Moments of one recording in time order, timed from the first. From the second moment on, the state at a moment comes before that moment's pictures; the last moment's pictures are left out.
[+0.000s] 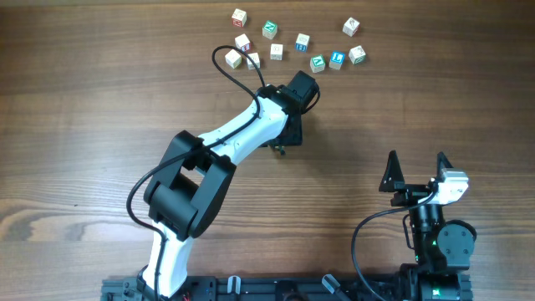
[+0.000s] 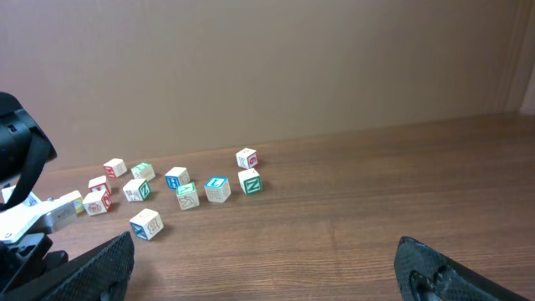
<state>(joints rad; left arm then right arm) -0.65 2.13 1.54 -0.83 -0.12 -0.68 -0.04 0.02 0.01 0.00 -0.05 0.14</state>
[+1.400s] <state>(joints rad) -0.65 2.13 1.54 -0.85 -0.11 -0.70 -0.04 0.02 0.01 0.00 -0.05 0.14</state>
